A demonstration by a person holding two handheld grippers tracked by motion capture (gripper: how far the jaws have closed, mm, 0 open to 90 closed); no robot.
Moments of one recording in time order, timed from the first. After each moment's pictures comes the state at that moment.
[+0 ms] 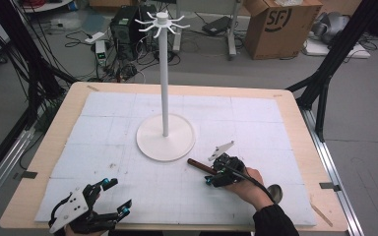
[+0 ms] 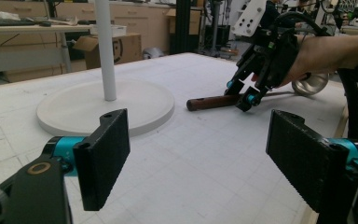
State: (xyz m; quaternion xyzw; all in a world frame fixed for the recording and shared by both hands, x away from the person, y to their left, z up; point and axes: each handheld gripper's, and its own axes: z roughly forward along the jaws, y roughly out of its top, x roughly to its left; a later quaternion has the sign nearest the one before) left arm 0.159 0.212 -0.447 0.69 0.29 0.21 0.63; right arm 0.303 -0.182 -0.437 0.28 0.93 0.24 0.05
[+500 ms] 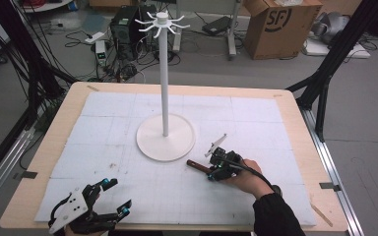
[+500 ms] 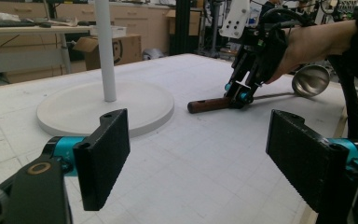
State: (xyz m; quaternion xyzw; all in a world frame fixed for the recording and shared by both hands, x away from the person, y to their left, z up) left arm 0.158 0.212 -0.447 0.69 0.29 0.21 0.63; right arm 0.321 -0.174 -0.431 0.25 0.95 0.19 0.02
